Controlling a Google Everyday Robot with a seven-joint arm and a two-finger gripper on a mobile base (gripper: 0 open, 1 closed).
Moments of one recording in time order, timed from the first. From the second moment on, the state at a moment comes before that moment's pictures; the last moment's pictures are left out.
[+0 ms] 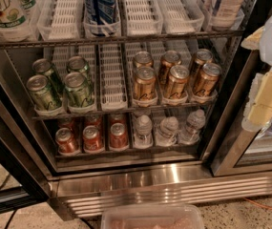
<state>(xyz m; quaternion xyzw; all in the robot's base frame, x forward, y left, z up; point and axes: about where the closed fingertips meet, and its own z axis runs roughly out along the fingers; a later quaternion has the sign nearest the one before) 0.438 -0.217 0.976 -0.60 0.78 -0.03 0.16</state>
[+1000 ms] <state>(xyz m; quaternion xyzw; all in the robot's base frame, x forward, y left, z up) 0.418 -0.170 0.886 -0.58 0.80 0.03 0.17</state>
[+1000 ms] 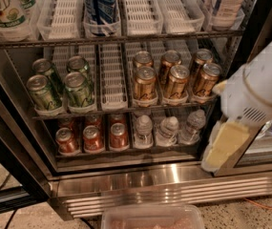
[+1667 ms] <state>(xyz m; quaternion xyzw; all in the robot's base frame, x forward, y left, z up) 0.368 -0.119 0.760 -0.58 0.79 0.11 0.14</state>
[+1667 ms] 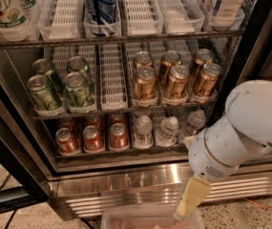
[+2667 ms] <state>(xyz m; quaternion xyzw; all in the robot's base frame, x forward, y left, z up) 0.355 -0.080 0.705 -0.56 0.79 0.17 0.18</state>
